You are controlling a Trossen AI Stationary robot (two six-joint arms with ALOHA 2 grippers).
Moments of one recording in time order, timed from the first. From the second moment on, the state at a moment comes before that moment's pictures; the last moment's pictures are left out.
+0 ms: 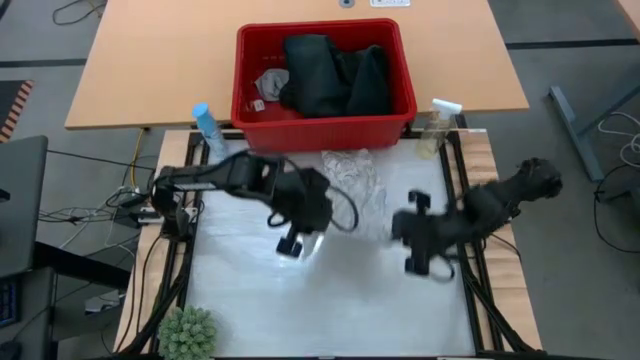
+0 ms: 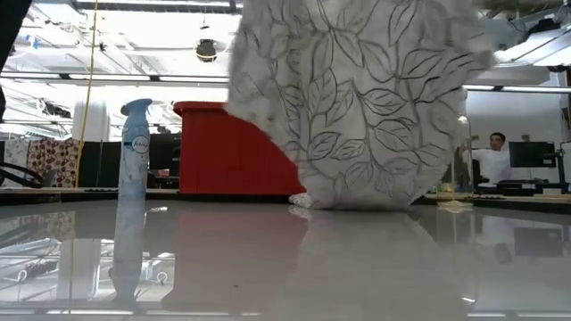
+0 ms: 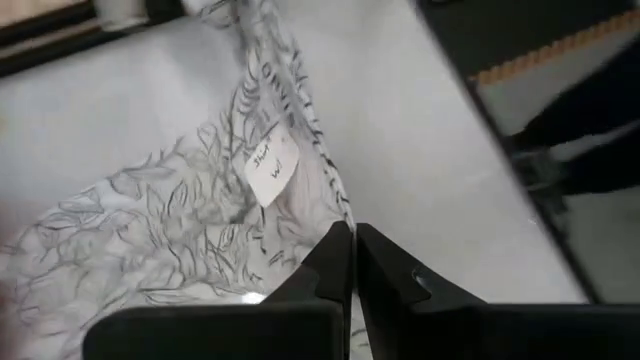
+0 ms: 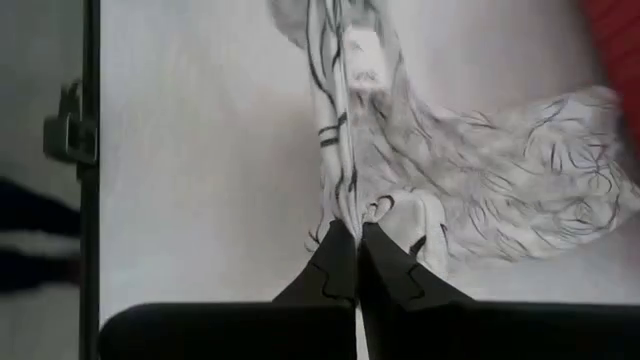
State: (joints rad) left arm -0.15 1.91 2.31 -1.29 0.14 0.19; right arm 0.54 1.44 1.71 -1.39 0.37 0.58
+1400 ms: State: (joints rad) left arm -0.28 2.22 2.18 -1.15 -0.25 -0.51; right arm 0.72 1.59 1.33 -1.16 0.42 1.02
